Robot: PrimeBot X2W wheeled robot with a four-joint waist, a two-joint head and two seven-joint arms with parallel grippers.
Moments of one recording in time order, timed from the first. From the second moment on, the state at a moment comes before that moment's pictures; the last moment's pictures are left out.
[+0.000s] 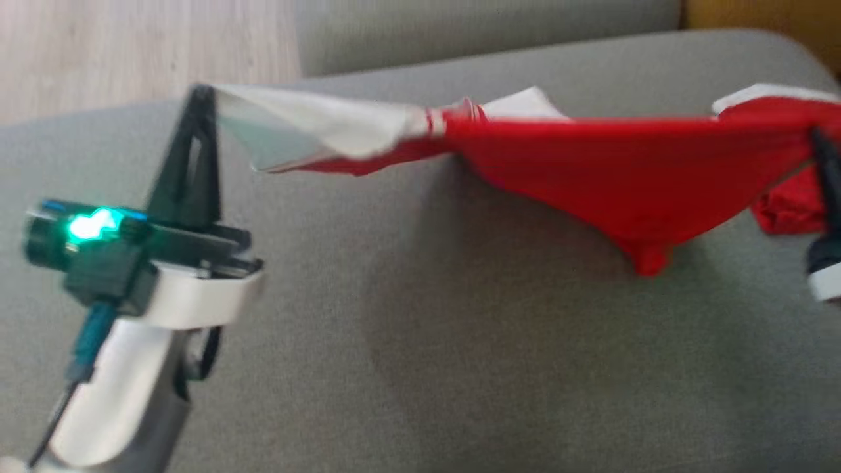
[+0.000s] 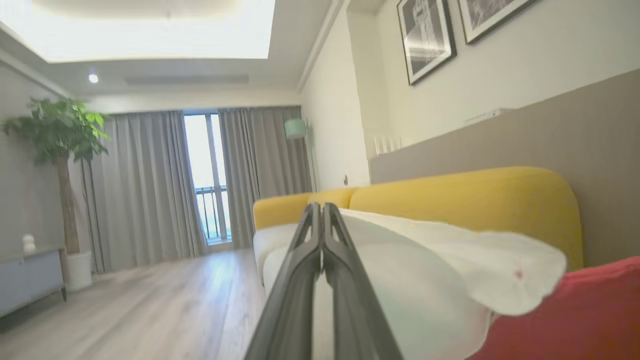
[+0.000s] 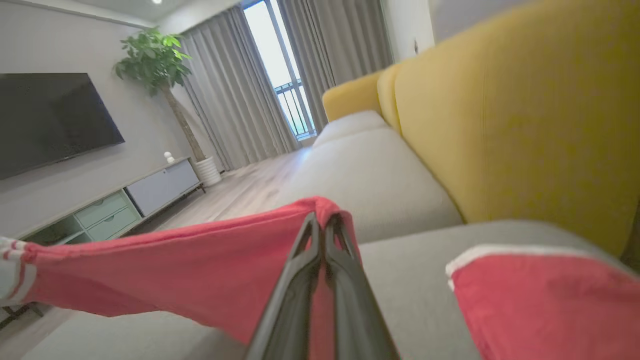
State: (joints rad) left arm -0.40 0.35 -0.39 -0.02 -0.32 0.16 -0.26; right arm -0.32 -0.73 0.42 0.22 1.07 0.12 -0.25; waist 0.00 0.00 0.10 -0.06
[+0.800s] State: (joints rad) left arm -1.15 0.46 -0.40 0.16 -0.23 -0.03 -0.09; right arm -0.81 -0.94 0.41 0.03 0.99 0.12 0.00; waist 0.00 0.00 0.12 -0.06
